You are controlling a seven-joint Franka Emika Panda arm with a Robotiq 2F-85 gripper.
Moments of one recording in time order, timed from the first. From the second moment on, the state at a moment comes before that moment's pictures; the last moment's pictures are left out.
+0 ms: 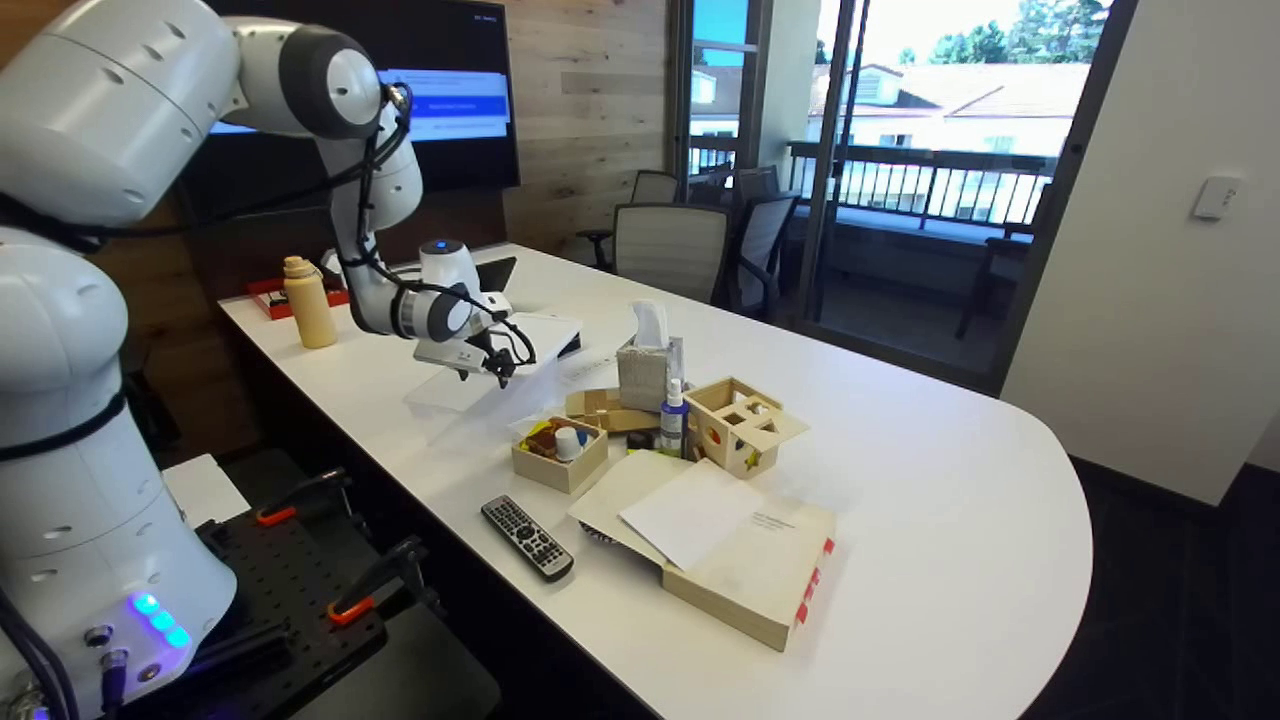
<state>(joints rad) 0.30 0.86 0.12 -1.98 -0.07 3.17 -0.02</state>
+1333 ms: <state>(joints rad) 0.29 0.77 0.10 -2.04 -0.07 3.01 -0.02</state>
